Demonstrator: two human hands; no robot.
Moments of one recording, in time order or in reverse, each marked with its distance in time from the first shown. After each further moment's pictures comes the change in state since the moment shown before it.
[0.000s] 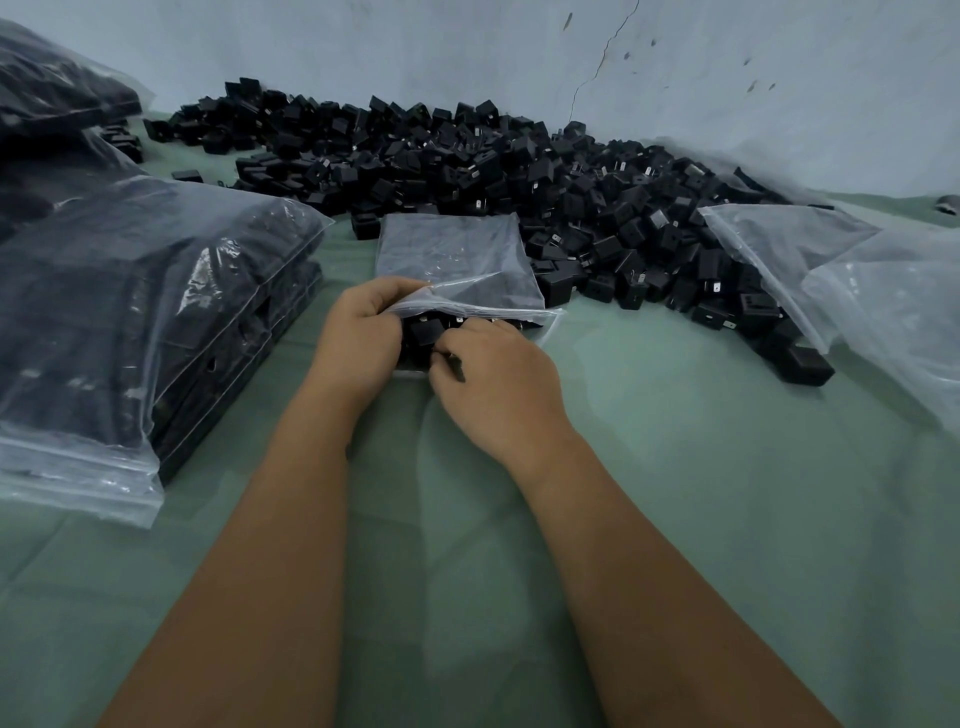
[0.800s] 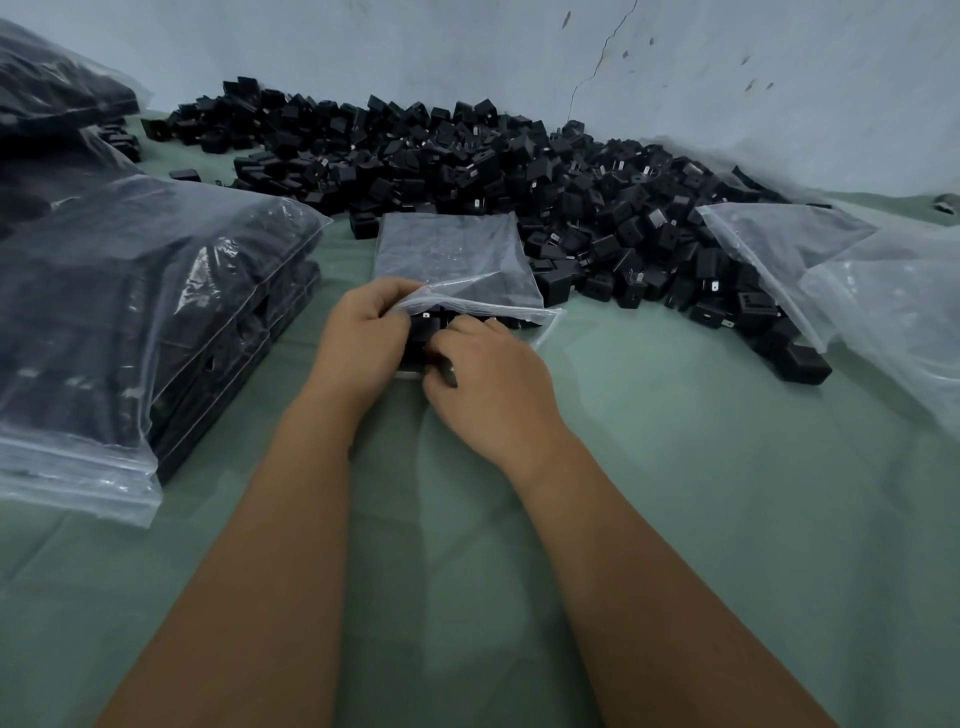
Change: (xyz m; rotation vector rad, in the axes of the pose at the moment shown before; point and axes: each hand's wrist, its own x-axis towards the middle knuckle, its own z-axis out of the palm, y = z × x) left_hand 0.000 -0.002 0.000 0.090 0.014 0.019; right_hand 0.001 -0.001 0.004 -0.013 0.008 -0.067
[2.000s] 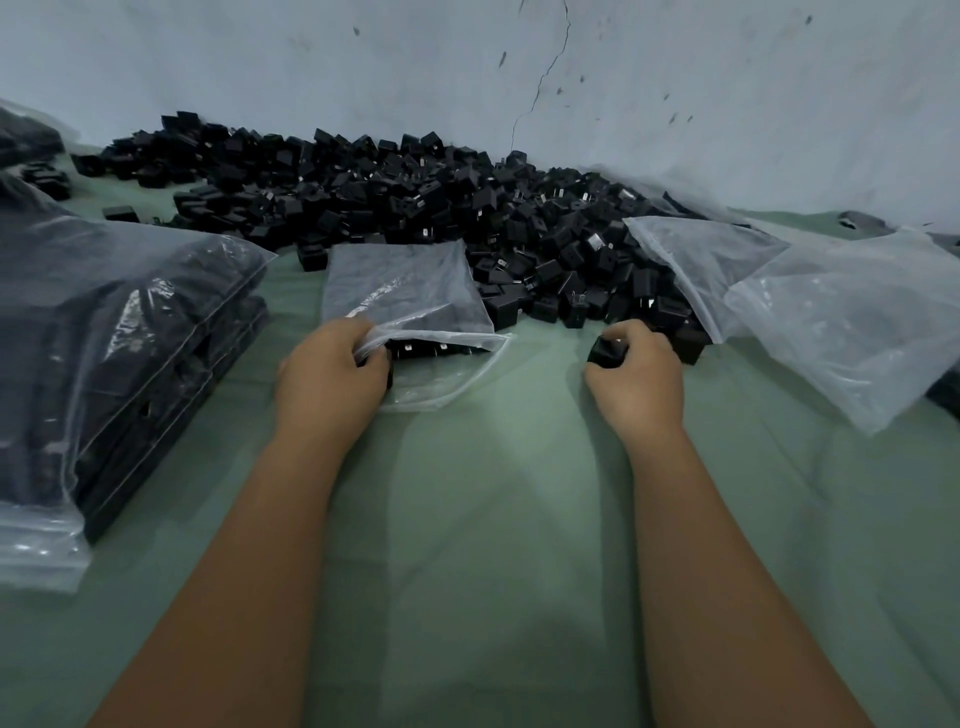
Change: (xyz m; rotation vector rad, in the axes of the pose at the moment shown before) left_hand 0.003 -0.012 0.013 0.576 0.134 0.166; right_hand -0.026 0.137 -0.046 0.174 0.254 0.740
